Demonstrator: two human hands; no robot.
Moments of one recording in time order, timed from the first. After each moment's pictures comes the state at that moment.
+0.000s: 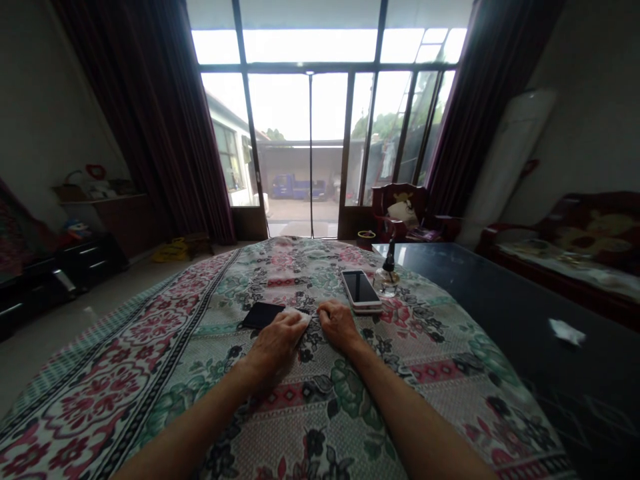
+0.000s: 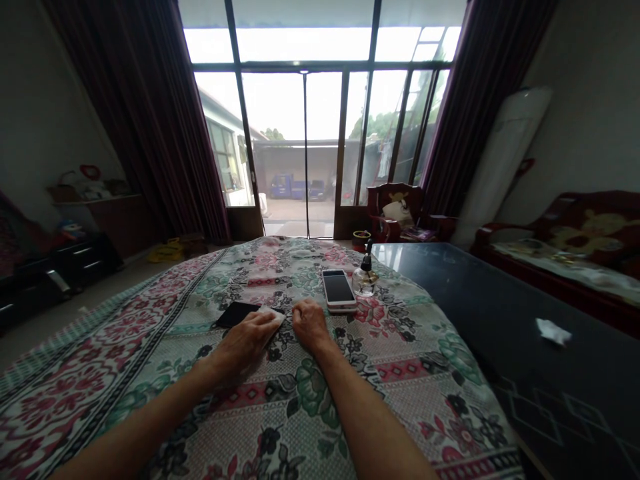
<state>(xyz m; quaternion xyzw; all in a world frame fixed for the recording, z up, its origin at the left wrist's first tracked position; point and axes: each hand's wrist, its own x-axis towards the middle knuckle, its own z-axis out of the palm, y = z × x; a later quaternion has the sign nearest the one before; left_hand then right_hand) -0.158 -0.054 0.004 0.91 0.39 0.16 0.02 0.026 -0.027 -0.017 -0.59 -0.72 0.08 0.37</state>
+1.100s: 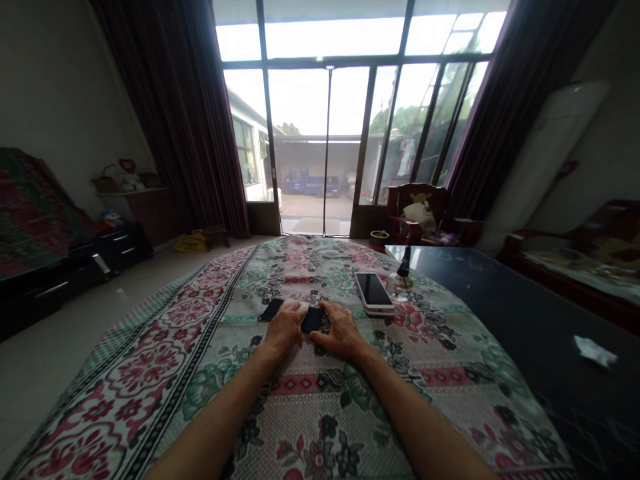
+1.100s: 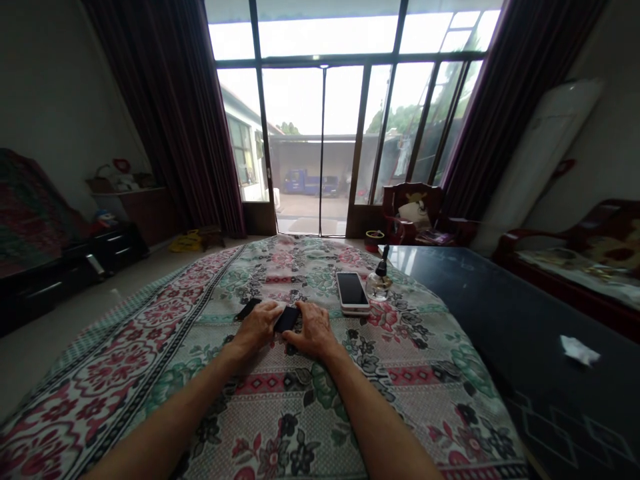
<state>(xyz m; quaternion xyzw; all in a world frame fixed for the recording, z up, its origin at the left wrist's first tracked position) -0.171 -0.033 -0.004 0.84 0.51 0.17 0.02 0.011 -0.047 -0.018 -0.52 -0.79 0.11 0.31</state>
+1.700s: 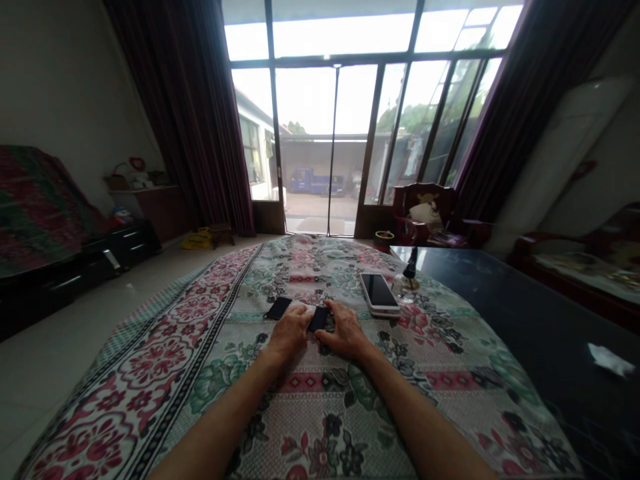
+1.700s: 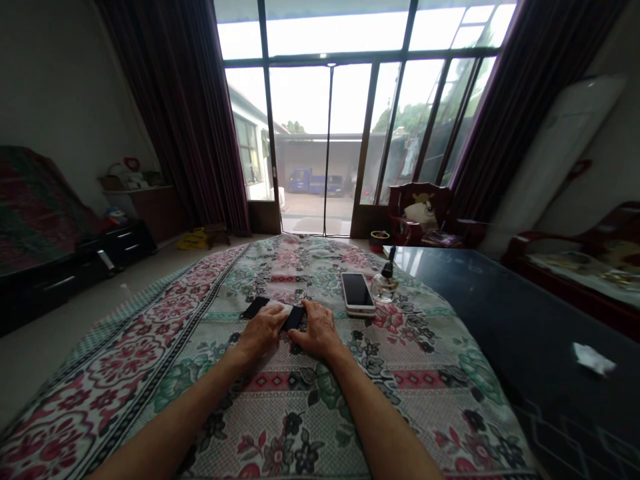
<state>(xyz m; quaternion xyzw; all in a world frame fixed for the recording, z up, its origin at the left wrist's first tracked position) -0.169 -0.045 -0.009 0.84 0.50 0.19 0.02 0.011 -0.047 -0.016 -0.52 -0.79 0.11 0.31</state>
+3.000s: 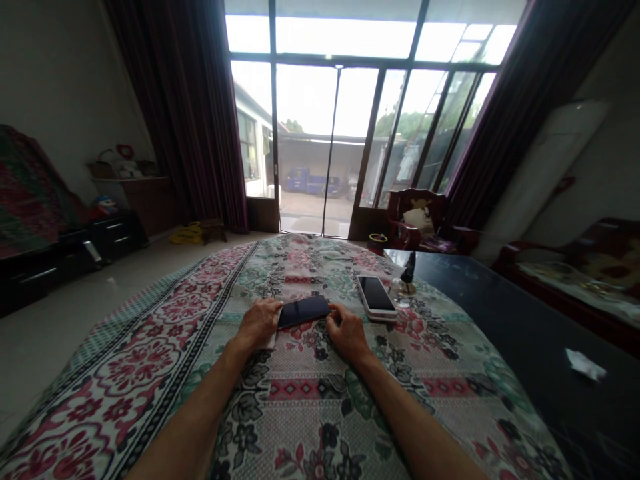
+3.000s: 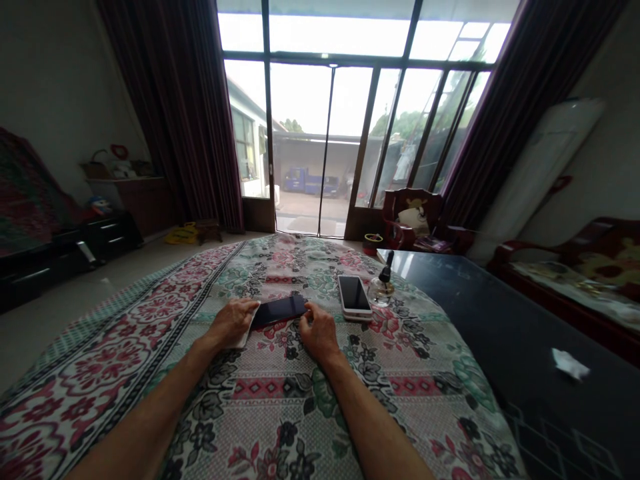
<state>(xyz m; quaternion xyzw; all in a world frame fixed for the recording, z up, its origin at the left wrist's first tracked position) -0.225 -0.019 0.001 0.80 0.57 0.16 0.02 0.010 -0.040 -0.019 -0.57 -0.70 0.10 0.41</state>
